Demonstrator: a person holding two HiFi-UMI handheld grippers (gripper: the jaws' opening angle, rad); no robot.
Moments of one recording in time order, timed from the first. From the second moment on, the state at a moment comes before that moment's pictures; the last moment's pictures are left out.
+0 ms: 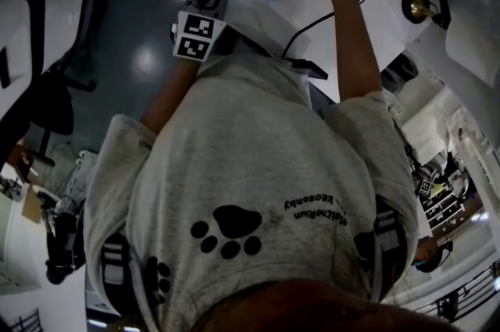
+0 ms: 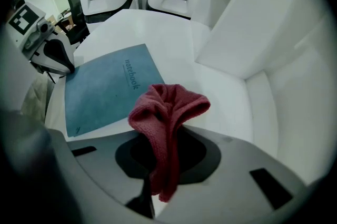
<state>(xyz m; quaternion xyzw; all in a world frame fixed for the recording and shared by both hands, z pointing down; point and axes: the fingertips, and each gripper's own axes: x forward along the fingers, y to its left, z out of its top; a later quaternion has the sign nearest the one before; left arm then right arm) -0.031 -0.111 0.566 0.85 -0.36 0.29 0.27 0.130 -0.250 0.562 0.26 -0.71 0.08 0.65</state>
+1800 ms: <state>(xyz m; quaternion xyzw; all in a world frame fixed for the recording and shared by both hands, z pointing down) -0.026 -0.113 0.572 0.84 -0.36 0.28 0.28 -0.031 -0.210 0.567 0.10 -0.79 0.01 0.61</state>
